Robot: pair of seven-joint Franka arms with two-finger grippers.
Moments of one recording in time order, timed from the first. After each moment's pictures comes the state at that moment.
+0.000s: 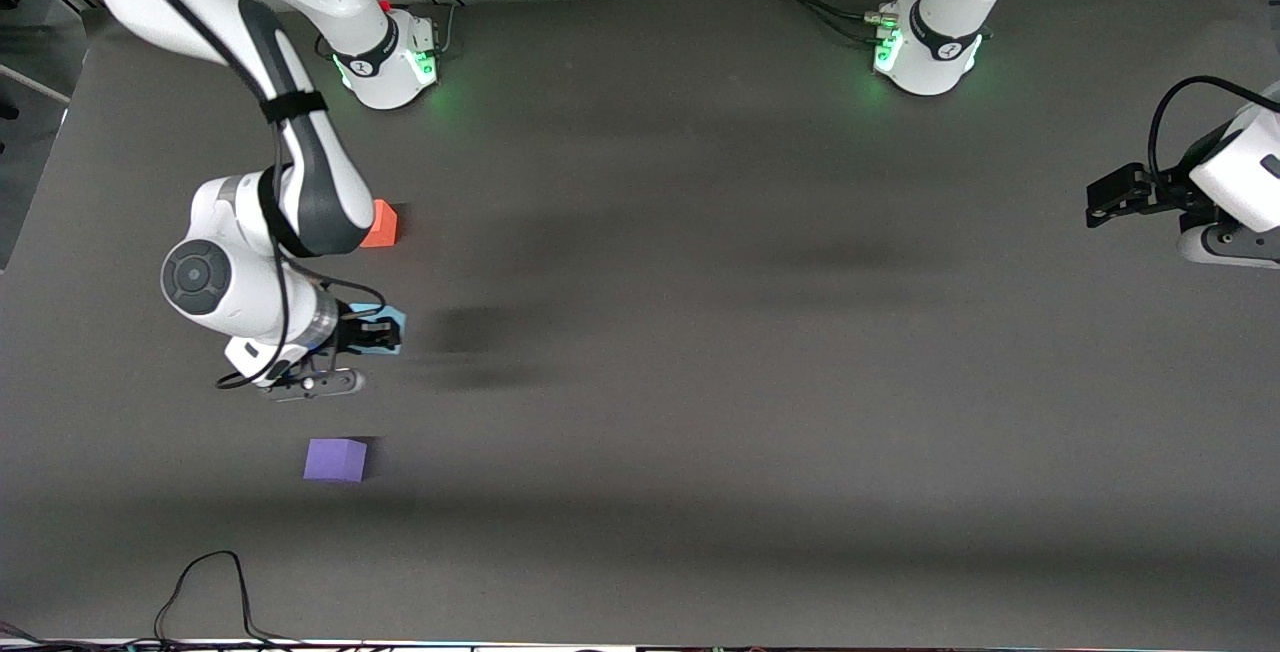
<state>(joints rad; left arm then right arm) -0.04 0.02 0.02 -1.63 0.02 1.56 0.08 0.33 0.36 -0.23 -2.00 0.11 2.29 -0.05</state>
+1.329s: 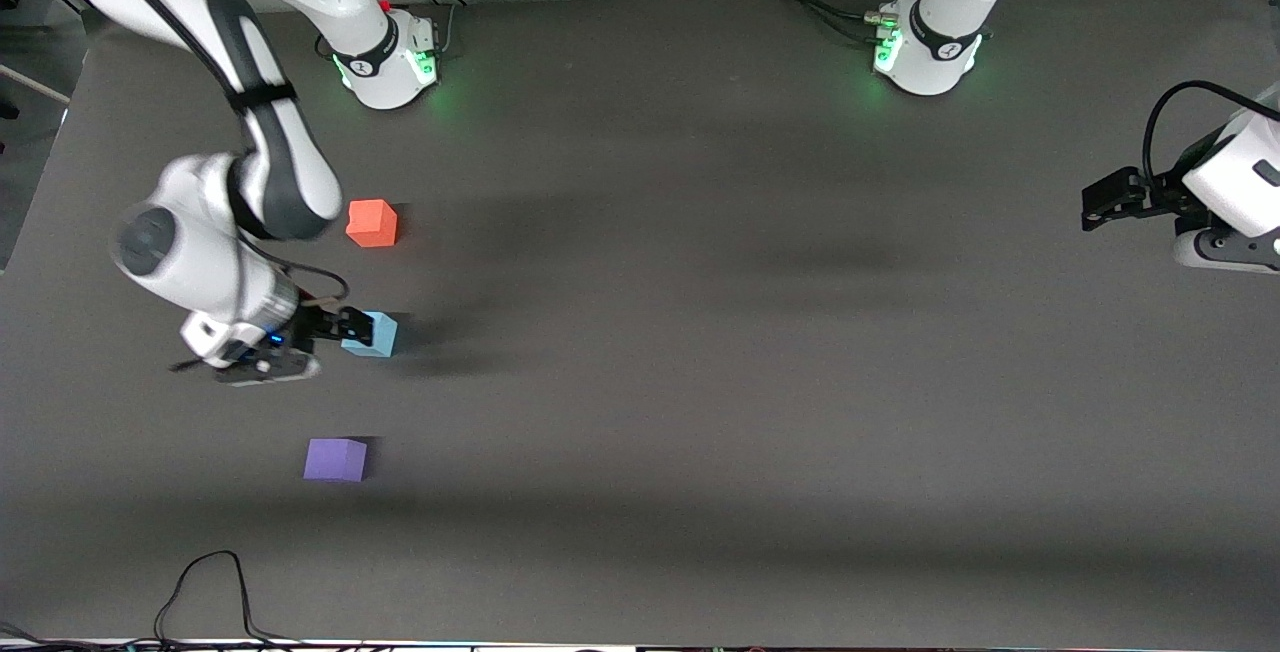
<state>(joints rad) -0.05 0.03 0.02 -1.62 0.02 1.56 0.08 0.31 0.17 -0.25 -2.07 0.15 2.31 -0.08</state>
